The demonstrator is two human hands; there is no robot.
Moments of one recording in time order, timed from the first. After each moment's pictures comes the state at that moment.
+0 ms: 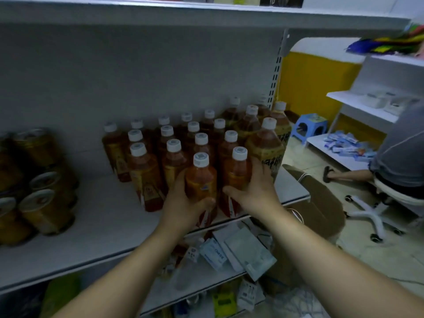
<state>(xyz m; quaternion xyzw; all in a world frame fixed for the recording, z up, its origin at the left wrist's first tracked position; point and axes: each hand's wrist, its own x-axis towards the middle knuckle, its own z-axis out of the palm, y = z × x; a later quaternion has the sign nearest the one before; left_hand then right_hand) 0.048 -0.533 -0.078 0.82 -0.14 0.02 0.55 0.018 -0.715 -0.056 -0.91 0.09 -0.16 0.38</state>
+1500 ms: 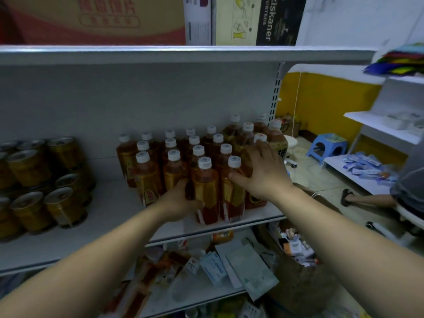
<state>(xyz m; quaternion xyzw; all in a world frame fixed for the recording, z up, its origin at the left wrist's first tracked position) 0.048 -0.536 -0.027 0.91 -0.10 -0.13 0.39 0.024 -0.762 0.009 -0.98 -0.01 -0.17 0.13</state>
